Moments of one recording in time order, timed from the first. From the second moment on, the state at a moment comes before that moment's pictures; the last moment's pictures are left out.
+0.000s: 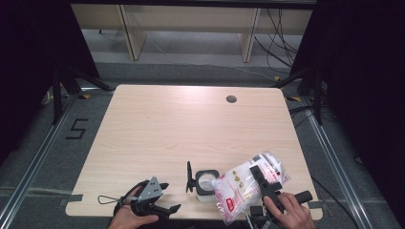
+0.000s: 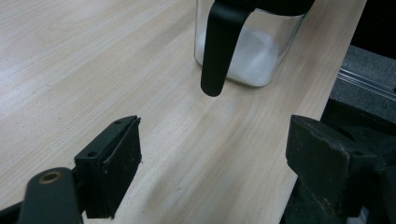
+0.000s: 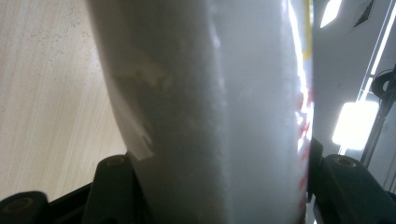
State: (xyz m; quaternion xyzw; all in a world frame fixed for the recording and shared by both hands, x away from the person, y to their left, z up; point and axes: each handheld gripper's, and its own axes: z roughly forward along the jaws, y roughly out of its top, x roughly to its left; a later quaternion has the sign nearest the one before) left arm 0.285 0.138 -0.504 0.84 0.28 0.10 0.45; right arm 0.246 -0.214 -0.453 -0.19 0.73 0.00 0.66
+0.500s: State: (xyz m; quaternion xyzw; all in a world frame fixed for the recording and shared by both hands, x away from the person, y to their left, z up) left arm 0.284 0.138 -0.504 0.84 0.28 0.10 0.45; right arm 0.245 -0.213 -0.454 -0.19 0.73 0.00 0.66
